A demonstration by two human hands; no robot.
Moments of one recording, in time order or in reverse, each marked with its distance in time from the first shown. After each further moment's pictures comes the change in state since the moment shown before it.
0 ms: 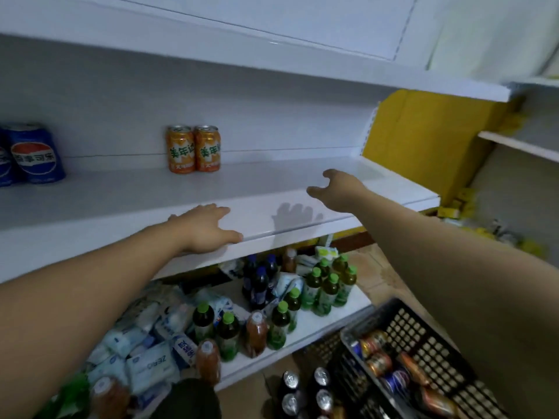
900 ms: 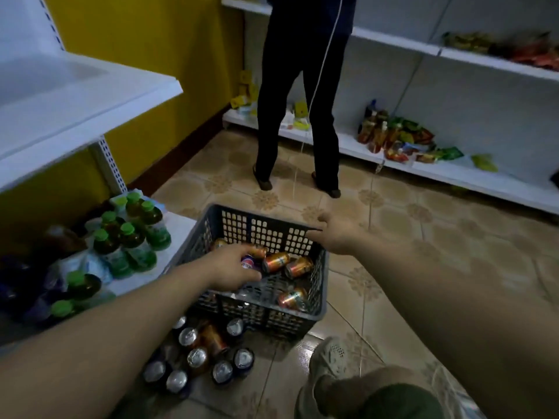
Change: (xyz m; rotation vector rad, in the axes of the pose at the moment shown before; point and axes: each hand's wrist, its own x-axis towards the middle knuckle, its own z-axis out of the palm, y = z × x) left_hand -0.024 0.366 0.284 0.064 -0.624 0.747; right_hand -0.310 0.368 0.042 0.186 -0.127 0.924
